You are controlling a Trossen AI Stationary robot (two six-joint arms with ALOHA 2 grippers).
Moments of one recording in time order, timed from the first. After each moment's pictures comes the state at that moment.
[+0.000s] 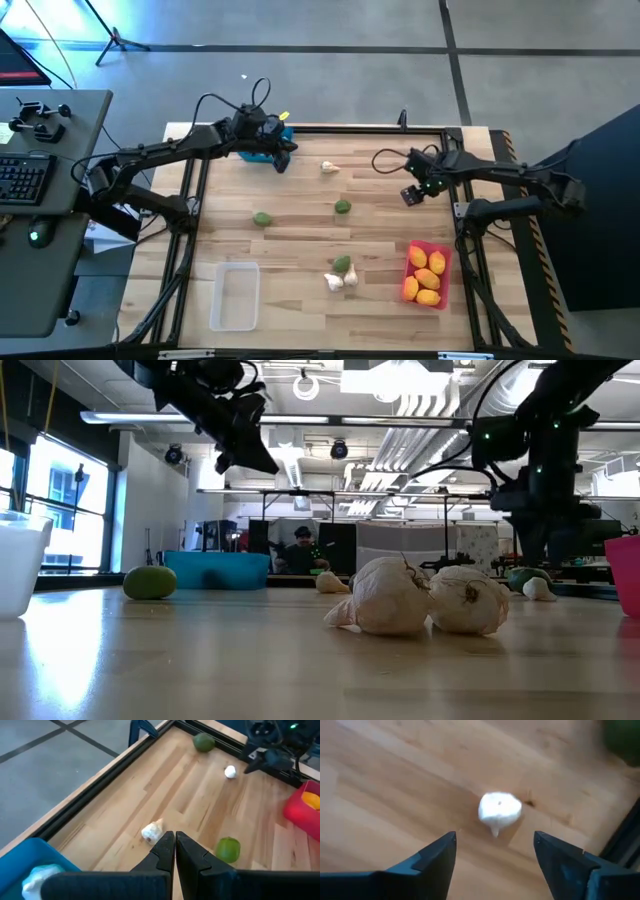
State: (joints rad) left arm 0.54 1.33 0.99 -0.25 0.14 -0.13; right arm -0.51 1.15 0.66 -0.94 0.07 0.58
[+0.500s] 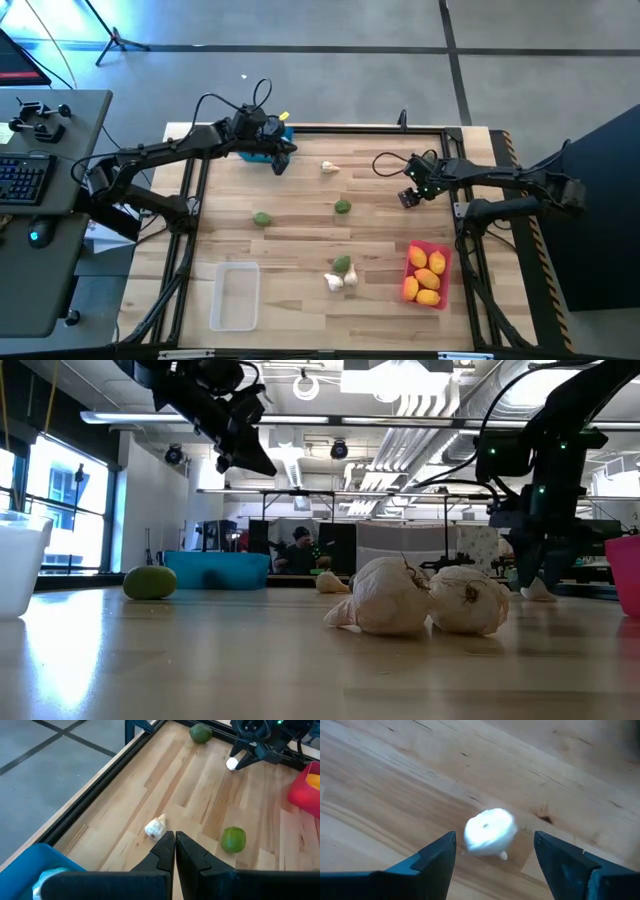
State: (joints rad) left arm 0.54 1.33 0.99 -0.28 0.16 -0.03; right arm -0.51 1.15 0.52 -0.72 0.08 0.60
